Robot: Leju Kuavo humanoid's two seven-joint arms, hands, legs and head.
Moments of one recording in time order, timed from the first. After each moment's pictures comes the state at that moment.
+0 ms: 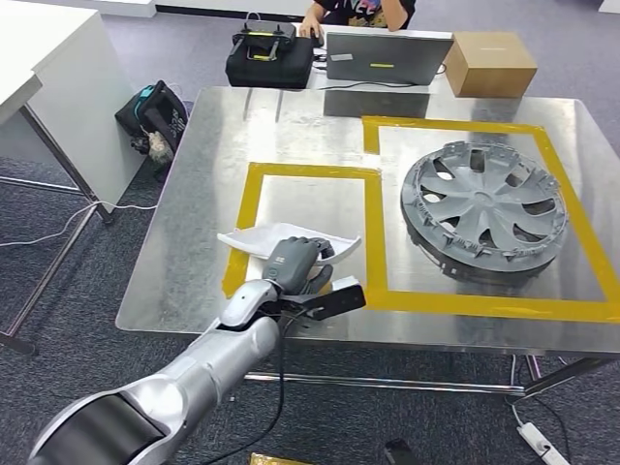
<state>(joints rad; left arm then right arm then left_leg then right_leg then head) -0.71 -0.36 -0.66 -0.42 -0.85 0.43 -0.16 -0.13 0.17 -0.85 -0.20 1.26 0.08 -0.09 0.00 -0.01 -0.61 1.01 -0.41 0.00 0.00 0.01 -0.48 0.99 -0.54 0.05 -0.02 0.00</state>
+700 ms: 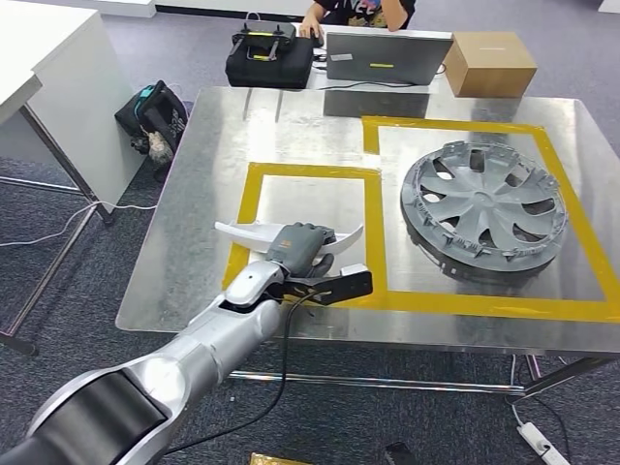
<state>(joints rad) -0.80 -0.36 -0.76 -0.37 -0.85 0.38 -0.08 -0.12 0.17 -0.85 -0.20 1.26 0.08 -0.08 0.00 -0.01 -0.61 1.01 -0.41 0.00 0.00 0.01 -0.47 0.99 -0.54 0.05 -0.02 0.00</state>
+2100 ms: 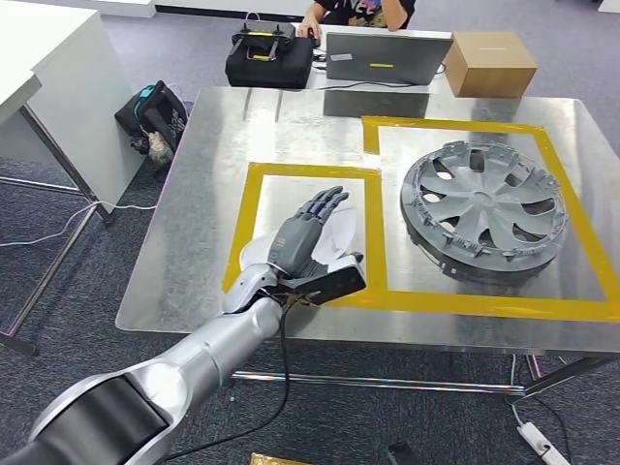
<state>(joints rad) -0.77 -0.36 -0.79 -0.40 -0.44 0.56 -0.44 -0.12 0.17 -0.85 -0.20 1.22 0.07 -0.09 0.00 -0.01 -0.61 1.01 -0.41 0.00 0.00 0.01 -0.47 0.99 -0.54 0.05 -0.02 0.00</state>
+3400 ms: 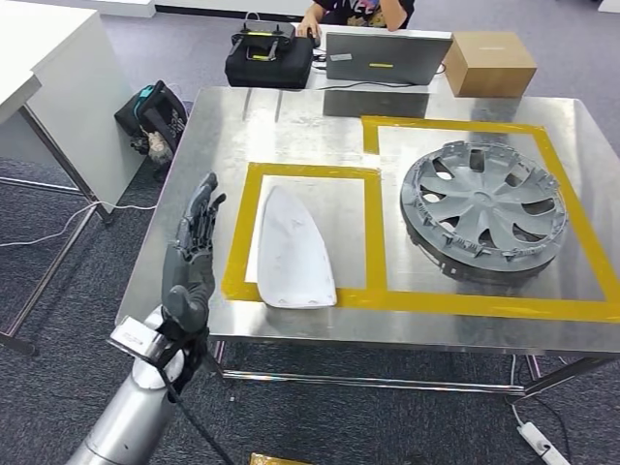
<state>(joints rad) -0.20 -0.07 -0.60 -1.53 -0.01 0.16 -0.70 -0.07 0.17 -0.91 -0.20 1.09 0.02 -0.17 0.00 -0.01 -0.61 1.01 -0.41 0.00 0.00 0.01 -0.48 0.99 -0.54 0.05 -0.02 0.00</state>
